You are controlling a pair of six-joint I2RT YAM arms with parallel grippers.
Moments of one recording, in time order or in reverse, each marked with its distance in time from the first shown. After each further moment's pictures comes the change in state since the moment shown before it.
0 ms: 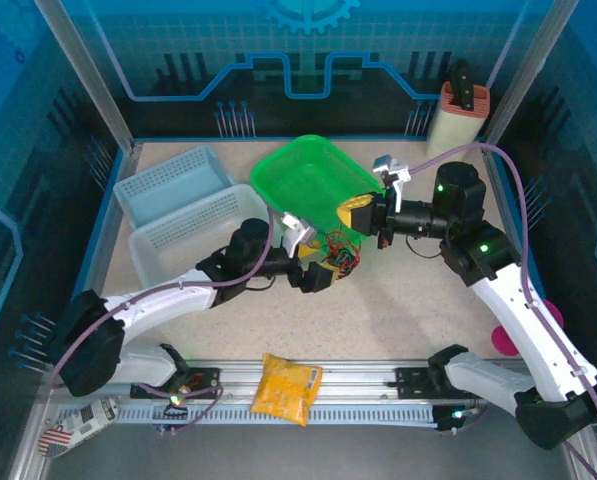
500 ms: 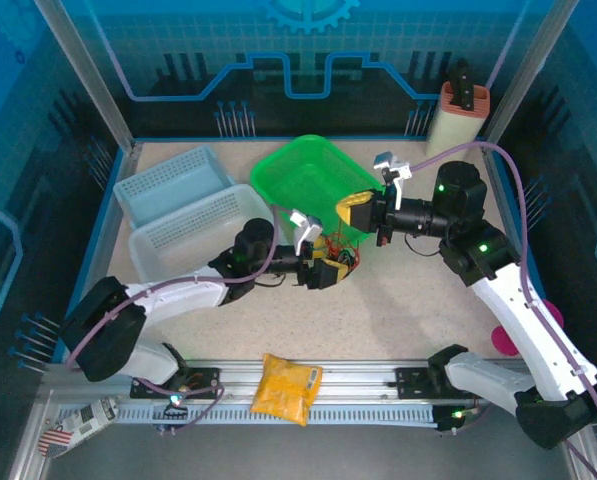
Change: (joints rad) left arm -0.006 0.113 -0.006 0.279 0.152 -0.116; right arm 0.010 0.001 0.000 0.045 0.019 0.039
